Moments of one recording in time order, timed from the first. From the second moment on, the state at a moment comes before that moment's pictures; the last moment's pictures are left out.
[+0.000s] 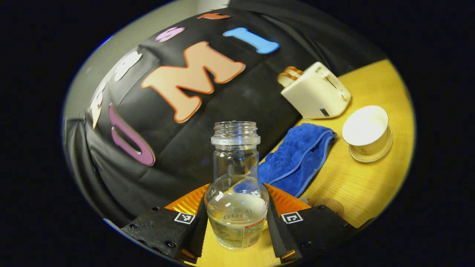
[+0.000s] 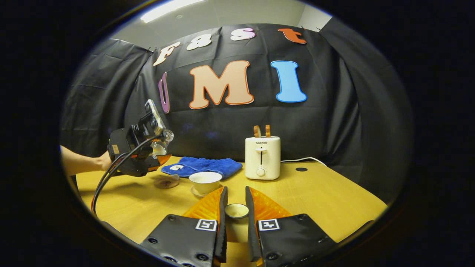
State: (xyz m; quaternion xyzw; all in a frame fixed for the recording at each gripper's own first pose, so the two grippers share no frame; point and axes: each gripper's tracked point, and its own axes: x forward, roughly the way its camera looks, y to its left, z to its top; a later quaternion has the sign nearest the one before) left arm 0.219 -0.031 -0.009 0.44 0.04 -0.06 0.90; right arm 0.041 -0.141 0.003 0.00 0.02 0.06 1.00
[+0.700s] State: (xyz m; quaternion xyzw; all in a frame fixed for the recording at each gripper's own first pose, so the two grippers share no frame) left arm 0.212 -0.085 -0.036 0.67 0.06 -0.13 0.73; right arm 0.040 -0.163 0.005 0.00 0.02 0.04 1.00
